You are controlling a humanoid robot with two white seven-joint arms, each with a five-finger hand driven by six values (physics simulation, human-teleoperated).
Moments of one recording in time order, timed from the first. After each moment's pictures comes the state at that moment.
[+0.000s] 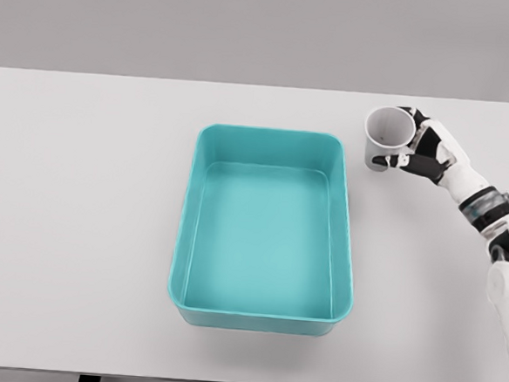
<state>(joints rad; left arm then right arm) 0.02 0.00 -0.10 -0.02 0.11 0.10 -0.10 -0.43 -0.35 0.08 -1.01 -0.39 -0.19 0.61</state>
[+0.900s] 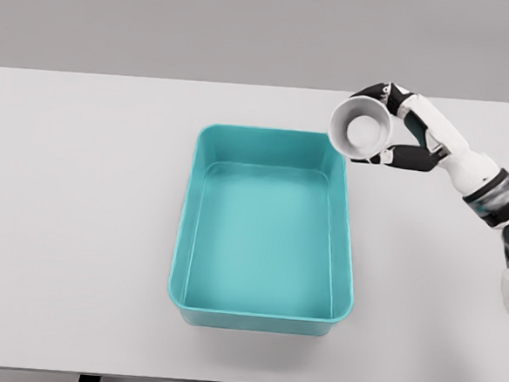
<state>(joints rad) 0.02 0.00 -0.10 -0.02 0.11 0.10 -0.10 -0.31 -0.41 0.09 -1.53 -0.20 -0.31 0.61</state>
